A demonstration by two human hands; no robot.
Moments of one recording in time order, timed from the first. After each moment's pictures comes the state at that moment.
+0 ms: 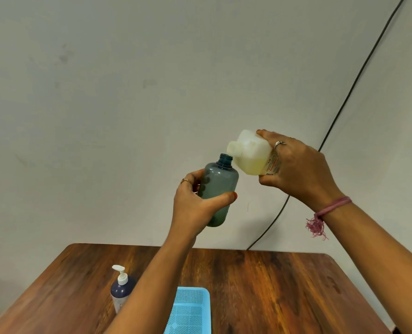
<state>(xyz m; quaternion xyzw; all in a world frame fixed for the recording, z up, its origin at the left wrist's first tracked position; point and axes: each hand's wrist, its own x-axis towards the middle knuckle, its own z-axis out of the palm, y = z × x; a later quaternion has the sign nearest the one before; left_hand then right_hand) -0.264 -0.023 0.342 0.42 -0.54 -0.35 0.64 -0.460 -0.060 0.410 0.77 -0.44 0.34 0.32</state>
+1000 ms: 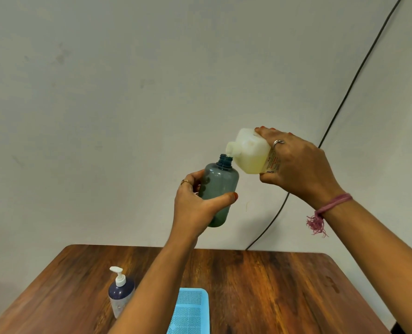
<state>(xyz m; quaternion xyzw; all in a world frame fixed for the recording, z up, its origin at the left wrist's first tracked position) -0.266 -0.027 0.340 0.42 -0.54 -0.35 0.64 -0.461 -0.063 0.414 0.77 -0.41 0.33 0.36</state>
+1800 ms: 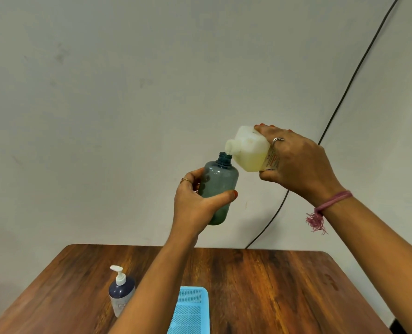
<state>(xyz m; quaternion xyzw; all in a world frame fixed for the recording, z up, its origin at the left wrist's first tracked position) -0.267 -0.026 0.339 0.42 -0.53 -0.35 0.65 -0.461 -0.061 0.414 0.77 -0.42 0.33 0.35</state>
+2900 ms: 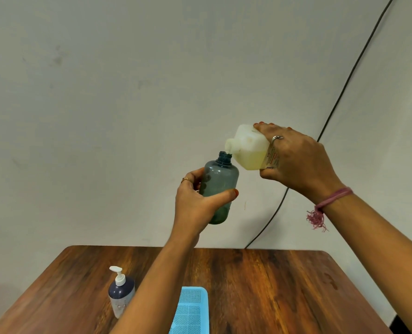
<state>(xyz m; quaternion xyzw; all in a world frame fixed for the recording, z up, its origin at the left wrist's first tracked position) -0.268 -0.027 0.339 0.42 -0.53 -0.35 0.64 -0.462 -0.059 0.416 0.77 -0.40 0.34 0.37</state>
